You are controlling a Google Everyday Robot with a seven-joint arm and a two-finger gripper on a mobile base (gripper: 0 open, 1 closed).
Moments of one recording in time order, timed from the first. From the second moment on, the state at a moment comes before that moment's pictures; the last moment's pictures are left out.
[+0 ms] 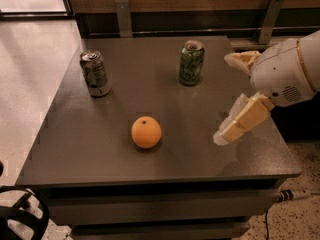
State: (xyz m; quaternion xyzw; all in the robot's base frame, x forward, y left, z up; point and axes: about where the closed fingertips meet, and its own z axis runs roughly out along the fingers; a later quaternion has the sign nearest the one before) arm 0.452 -0.122 0.937 -0.58 0.71 0.16 0.37
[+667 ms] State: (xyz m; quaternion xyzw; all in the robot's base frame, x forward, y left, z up) arm 0.457 -0.076 0.904 -0.56 0.69 0.23 0.40
